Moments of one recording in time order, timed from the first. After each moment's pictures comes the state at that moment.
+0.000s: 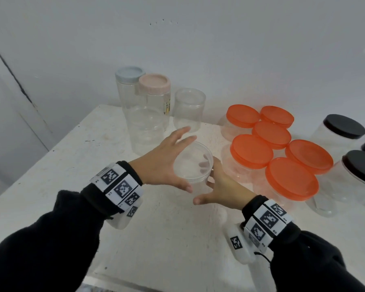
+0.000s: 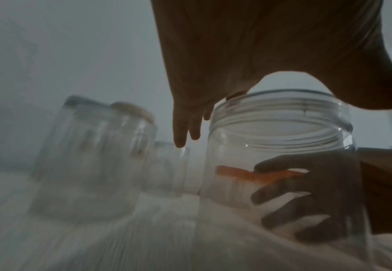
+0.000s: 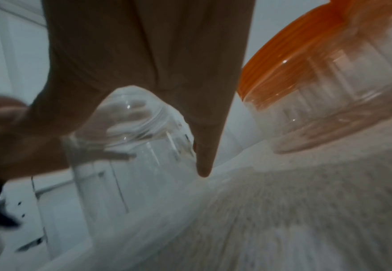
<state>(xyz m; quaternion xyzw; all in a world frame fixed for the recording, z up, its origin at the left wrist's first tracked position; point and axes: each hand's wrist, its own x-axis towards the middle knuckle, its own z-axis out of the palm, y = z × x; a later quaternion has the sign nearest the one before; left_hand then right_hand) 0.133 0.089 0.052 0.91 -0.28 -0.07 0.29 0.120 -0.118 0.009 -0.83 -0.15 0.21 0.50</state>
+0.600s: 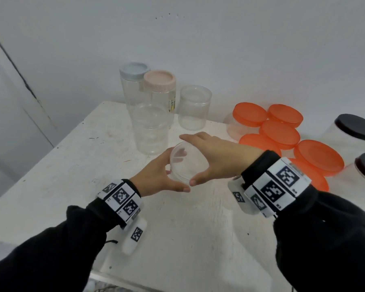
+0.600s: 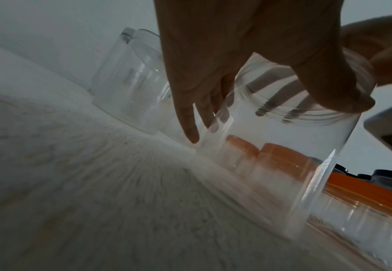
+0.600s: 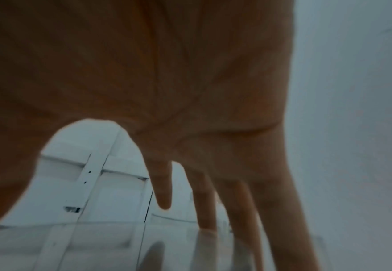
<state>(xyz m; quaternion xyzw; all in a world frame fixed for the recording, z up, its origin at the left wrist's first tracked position) 0.125 0.101 0.006 0.81 -0.13 -0.11 0.55 0.142 -0.076 0.109 -0.93 -0.30 0.19 0.08</state>
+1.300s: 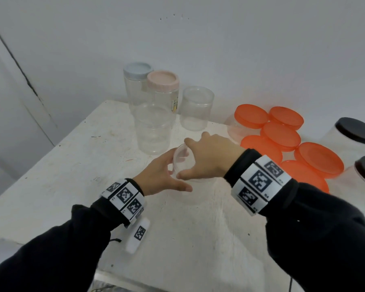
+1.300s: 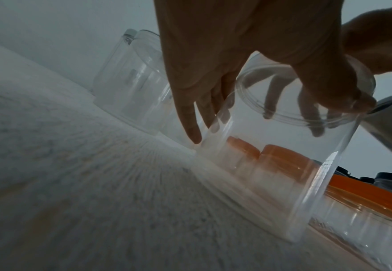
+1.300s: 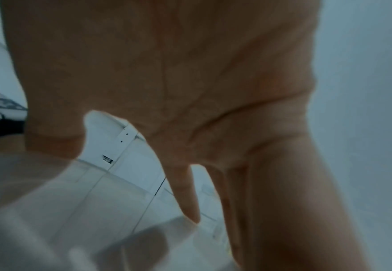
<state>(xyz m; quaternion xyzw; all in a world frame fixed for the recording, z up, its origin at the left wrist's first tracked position) 0.124 0.102 0.006 0.82 -0.12 -0.11 0.55 0.134 -0.045 0.113 -0.96 -0.24 0.14 -0.07</state>
